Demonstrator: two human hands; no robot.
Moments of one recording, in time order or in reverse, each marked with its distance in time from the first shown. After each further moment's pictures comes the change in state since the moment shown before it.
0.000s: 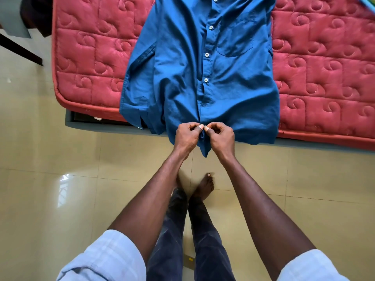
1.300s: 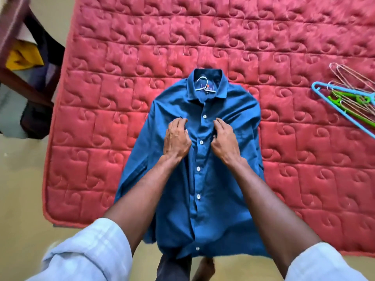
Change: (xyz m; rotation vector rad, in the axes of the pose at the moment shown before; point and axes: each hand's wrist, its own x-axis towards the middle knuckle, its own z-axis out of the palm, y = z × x) left_hand 0.278 0.208 -0.014 0.641 0.269 0.550; right_hand 0.299 -0.183 -0.014 -0.613 0.008 -0.355
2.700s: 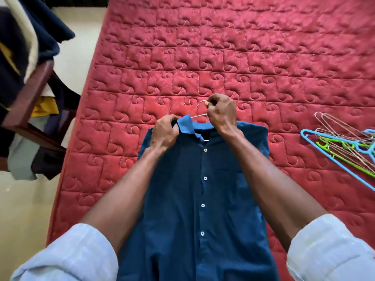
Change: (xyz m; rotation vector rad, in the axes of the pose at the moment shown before) left_hand 0.164 0.038 -0.096 -0.134 0.004 -0.022; right_hand 0.160 -0.135 -0.132 0.239 0.292 -0.067
